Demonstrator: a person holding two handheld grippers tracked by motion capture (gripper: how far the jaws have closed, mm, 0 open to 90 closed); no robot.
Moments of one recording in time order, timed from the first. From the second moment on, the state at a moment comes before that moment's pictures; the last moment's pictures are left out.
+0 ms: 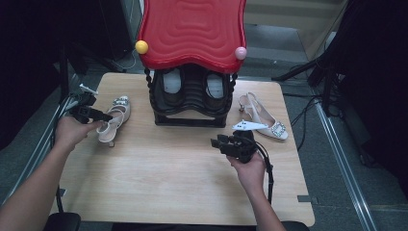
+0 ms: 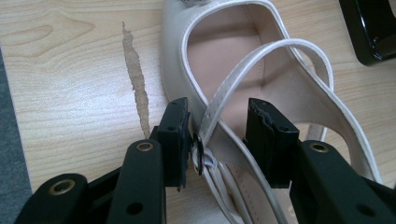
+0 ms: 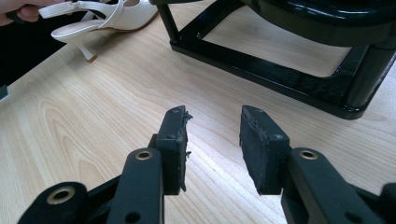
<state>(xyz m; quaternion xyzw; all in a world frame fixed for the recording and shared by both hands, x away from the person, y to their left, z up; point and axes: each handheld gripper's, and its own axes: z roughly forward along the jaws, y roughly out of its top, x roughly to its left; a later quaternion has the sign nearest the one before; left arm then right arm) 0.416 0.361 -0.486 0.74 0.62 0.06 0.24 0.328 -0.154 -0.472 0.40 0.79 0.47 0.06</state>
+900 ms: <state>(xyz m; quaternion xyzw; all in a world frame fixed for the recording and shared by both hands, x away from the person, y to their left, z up) 0.430 0.362 -0.486 0.73 0.66 0.04 0.19 0.328 -0.153 -0.472 0.40 0.79 0.46 0.06</state>
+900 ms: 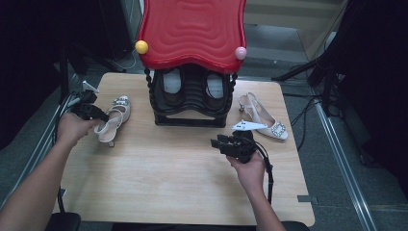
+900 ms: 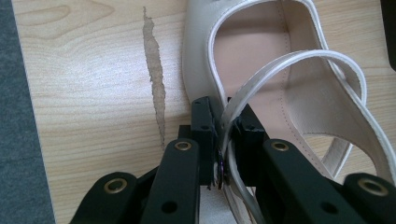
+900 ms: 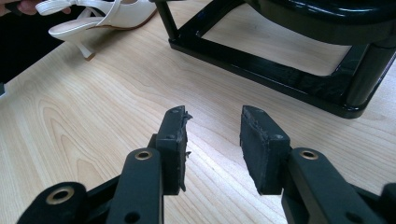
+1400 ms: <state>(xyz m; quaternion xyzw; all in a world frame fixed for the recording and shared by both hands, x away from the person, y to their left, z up) 0.431 0.361 -0.487 0.72 0.66 0.04 0.19 0.329 -0.152 -0.473 0.39 0.79 0.46 0.06</state>
